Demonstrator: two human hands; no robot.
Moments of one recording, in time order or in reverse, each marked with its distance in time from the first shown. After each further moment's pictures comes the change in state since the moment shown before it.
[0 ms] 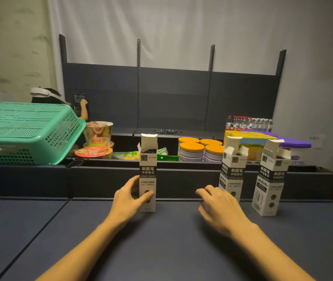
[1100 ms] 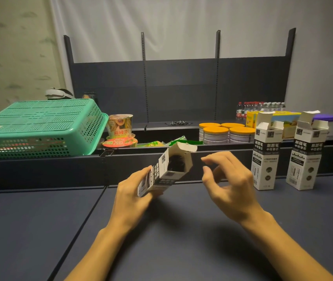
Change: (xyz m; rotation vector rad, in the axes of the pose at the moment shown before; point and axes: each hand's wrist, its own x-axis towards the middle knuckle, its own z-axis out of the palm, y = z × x) left_hand -0.053 -0.025 -0.085 0.197 0.161 0.408; right_hand 0.002 -0.119 -0.019 0.578 0.840 -0.144
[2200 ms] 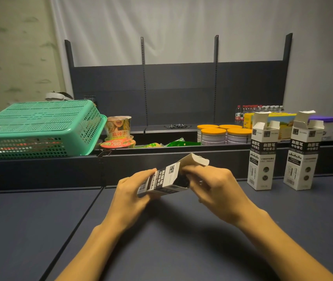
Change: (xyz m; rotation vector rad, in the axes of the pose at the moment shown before) left_hand 0.002 -0.010 0.005 0.054 -0.061 0.136; right_hand -0.003 0.001 0.003 -0.003 -0.313 -0.084
